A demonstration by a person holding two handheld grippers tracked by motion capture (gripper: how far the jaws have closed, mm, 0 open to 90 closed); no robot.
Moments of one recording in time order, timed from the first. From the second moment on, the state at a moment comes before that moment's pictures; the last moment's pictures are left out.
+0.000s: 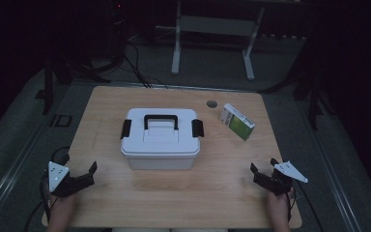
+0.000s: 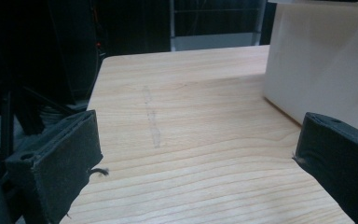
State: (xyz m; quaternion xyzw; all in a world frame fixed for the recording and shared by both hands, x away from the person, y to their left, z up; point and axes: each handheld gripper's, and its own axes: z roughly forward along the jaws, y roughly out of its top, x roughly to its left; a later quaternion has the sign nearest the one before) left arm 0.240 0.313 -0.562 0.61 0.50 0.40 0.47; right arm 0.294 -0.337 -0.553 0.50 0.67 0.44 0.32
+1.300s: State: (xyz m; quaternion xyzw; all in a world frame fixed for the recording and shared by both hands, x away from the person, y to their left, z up) left arm 0.308 0.266 -0.548 0.69 0.46 0.28 0.49; right arm 0.342 -0.236 -0.539 0.41 0.75 0.47 0.22
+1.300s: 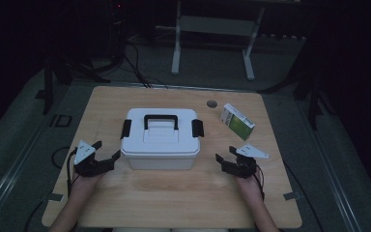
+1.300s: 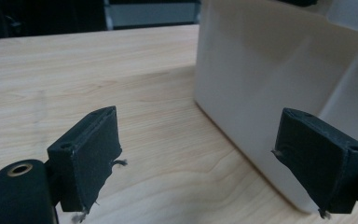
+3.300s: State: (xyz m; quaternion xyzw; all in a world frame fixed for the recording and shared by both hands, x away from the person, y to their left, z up) left arm 0.294 0.210 -0.541 0.74 0.41 0.18 0.51; right arm 0.318 -0.187 -0.528 0.37 0.78 0.47 0.17
